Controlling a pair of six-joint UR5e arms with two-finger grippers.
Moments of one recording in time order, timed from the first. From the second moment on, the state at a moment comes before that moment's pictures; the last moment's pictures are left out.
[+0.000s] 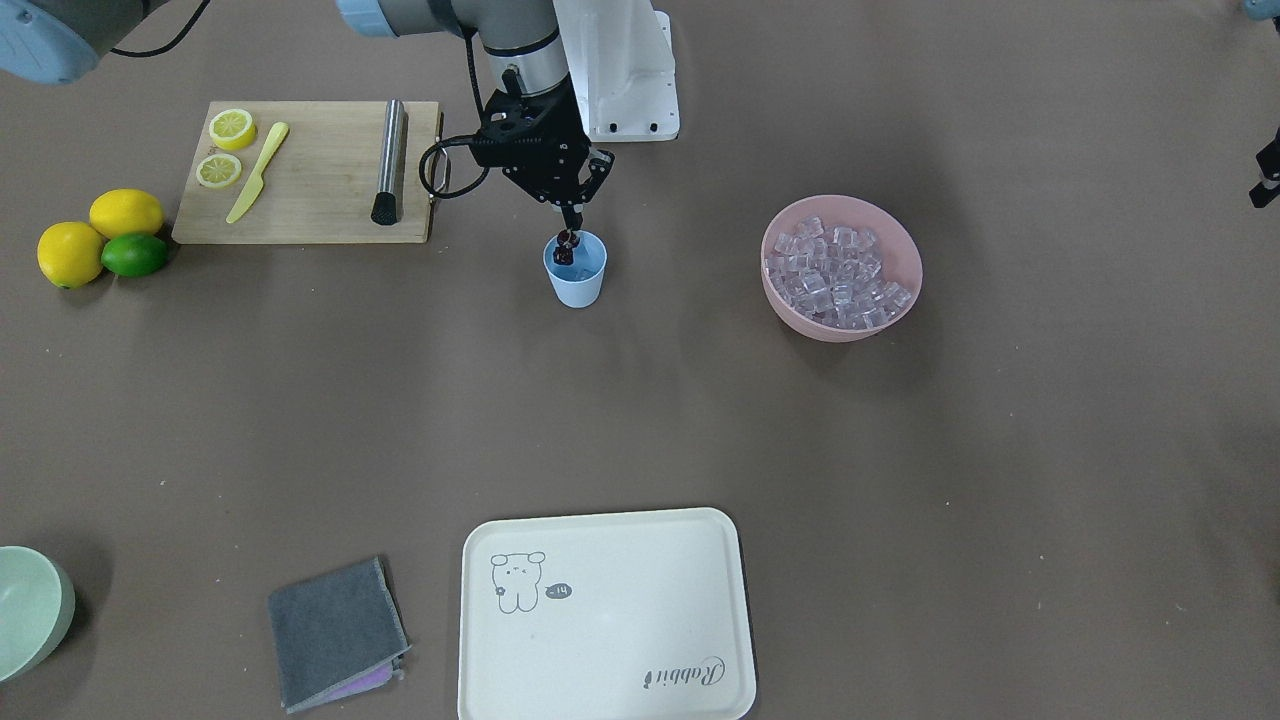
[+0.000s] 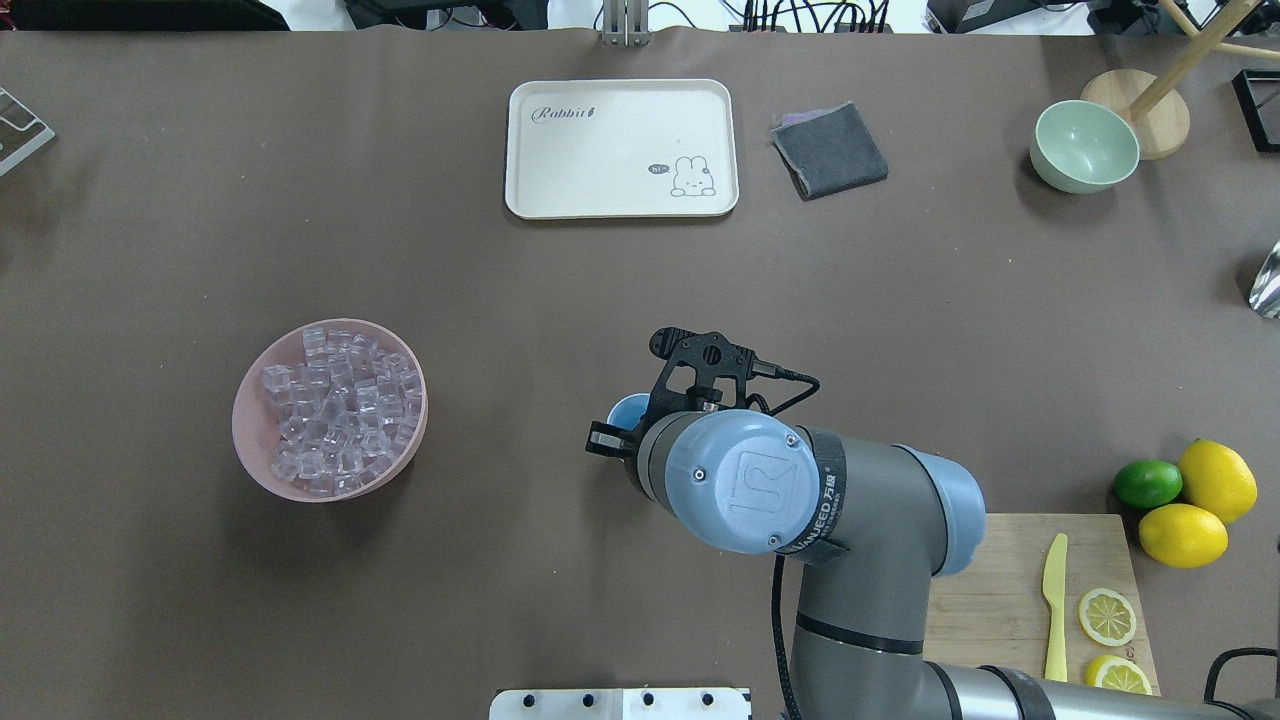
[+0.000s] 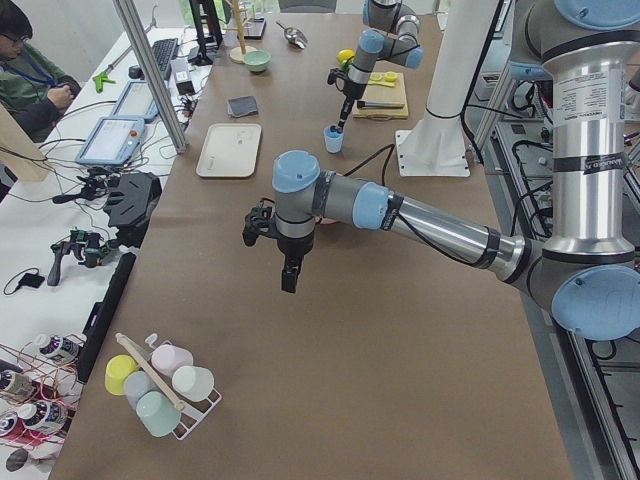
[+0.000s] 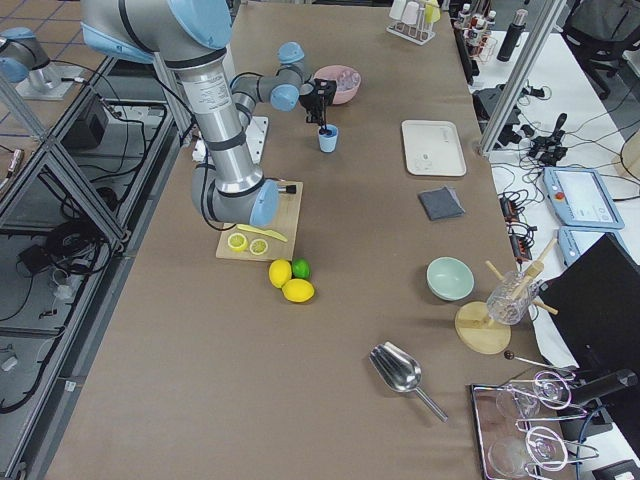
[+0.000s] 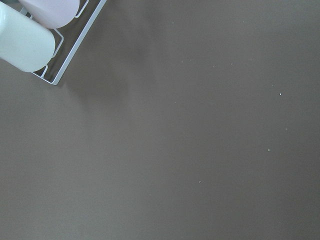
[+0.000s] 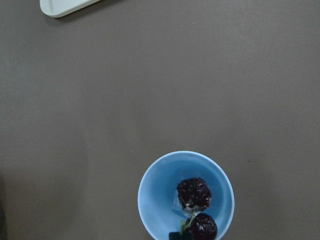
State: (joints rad) left arm -1.44 -1.47 -2.02 -1.44 -2.27 -0.12; right arm 0.28 -0.96 1.90 -1.52 1.51 1.62
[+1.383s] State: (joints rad) left arm -1.43 -1.47 -2.01 -1.44 -2.27 -0.12; right arm 0.28 -0.96 1.88 -1.52 1.49 1.52
